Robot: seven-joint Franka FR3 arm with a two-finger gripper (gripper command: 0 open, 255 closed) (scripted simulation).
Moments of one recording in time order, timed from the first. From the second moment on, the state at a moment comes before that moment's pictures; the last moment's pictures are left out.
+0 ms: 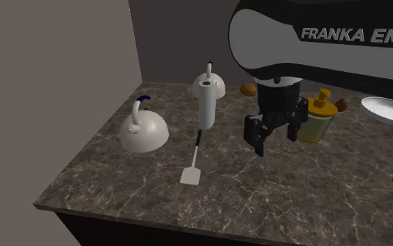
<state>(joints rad) 0.00 -0.77 0.07 -2.44 -0.10 1.53 -0.05</state>
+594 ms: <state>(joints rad) -0.01 -0.61 0.15 -2.48 -0.01 1.77 0.17</state>
